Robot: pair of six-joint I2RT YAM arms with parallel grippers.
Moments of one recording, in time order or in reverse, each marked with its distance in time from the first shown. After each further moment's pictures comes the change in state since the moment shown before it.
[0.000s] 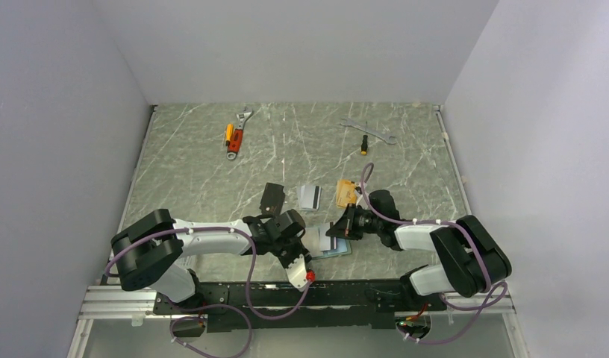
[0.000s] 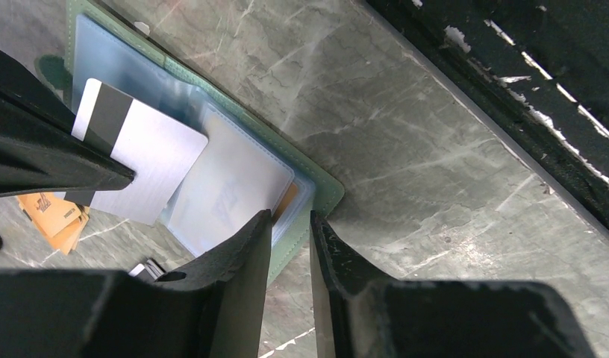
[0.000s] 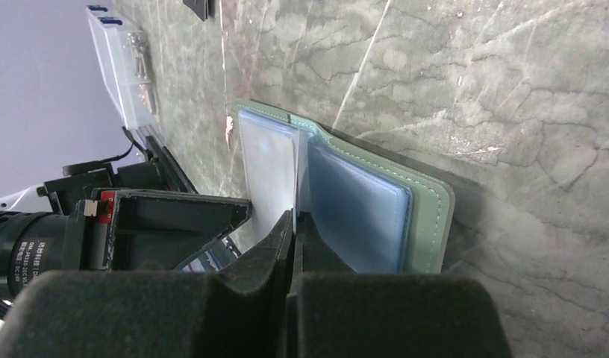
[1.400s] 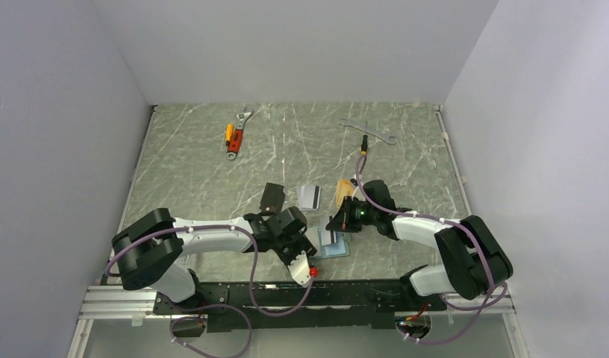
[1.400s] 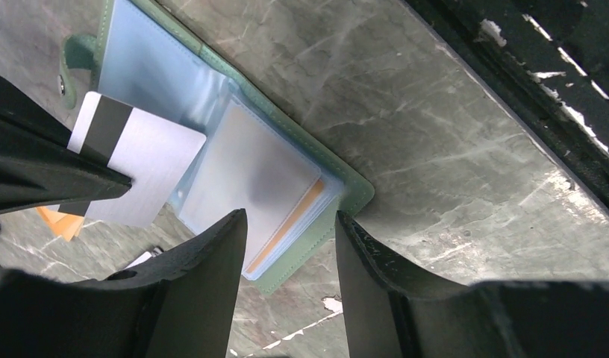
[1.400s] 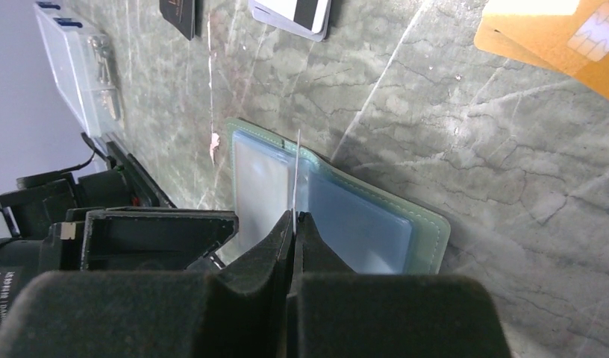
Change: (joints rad) left arm 0.010 0.006 0.039 -0.024 -0.014 -0.040; right arm 0.026 -0.018 0.147 -0.243 0.087 -0.119
